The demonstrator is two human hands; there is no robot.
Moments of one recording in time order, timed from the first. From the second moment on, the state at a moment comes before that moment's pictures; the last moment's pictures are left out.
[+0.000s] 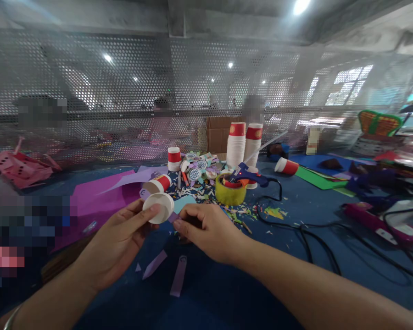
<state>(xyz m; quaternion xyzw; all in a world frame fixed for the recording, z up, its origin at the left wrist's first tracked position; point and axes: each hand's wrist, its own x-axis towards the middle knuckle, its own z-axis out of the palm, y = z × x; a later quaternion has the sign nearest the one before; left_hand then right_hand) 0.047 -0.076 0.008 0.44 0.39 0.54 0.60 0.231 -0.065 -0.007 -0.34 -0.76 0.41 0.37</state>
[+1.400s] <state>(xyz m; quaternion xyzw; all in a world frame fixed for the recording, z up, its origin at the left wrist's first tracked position) 0.051 -0.078 0.005 0.49 0.40 0.55 0.55 0.231 -0.065 -0.008 -0.37 -0.78 0.37 0.34</state>
